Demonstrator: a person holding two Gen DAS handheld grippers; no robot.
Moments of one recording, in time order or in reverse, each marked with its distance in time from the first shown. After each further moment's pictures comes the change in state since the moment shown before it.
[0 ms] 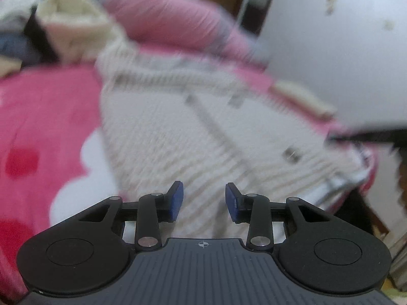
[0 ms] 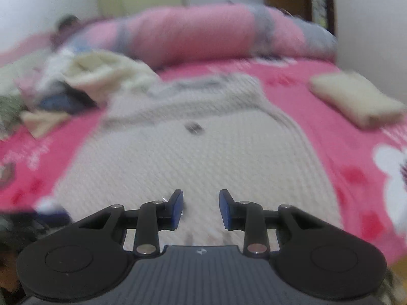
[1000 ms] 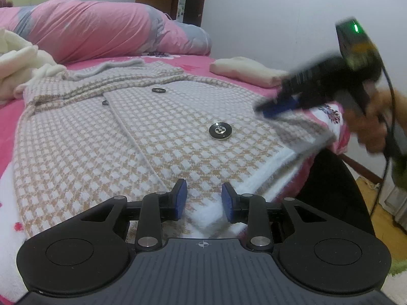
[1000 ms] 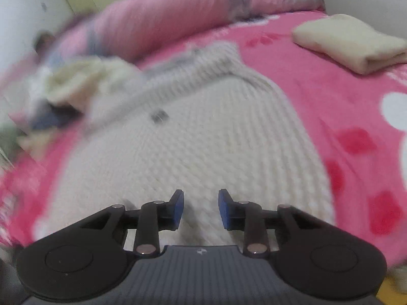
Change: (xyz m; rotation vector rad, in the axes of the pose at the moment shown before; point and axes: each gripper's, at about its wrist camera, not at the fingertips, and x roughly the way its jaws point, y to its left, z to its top) left arm 0.029 -0.078 -0.014 0.280 -0.024 -0.141; right arm 0.043 -0.094 -0.007 0.225 0.140 0.003
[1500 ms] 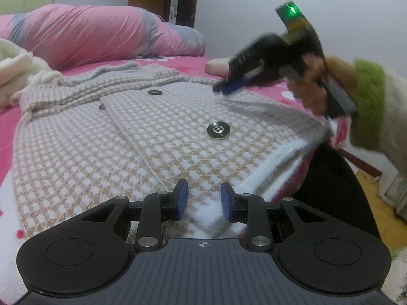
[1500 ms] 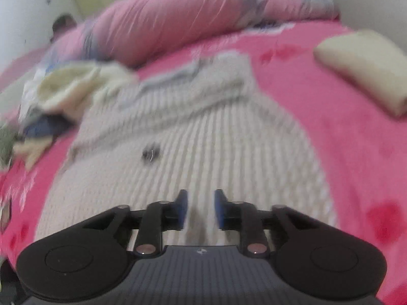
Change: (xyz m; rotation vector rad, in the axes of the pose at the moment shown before) left arm 0.000 0.001 -0.001 0.033 0.001 -0.011; right arm 0.056 0.013 0.054 -0.069 0.027 0.031
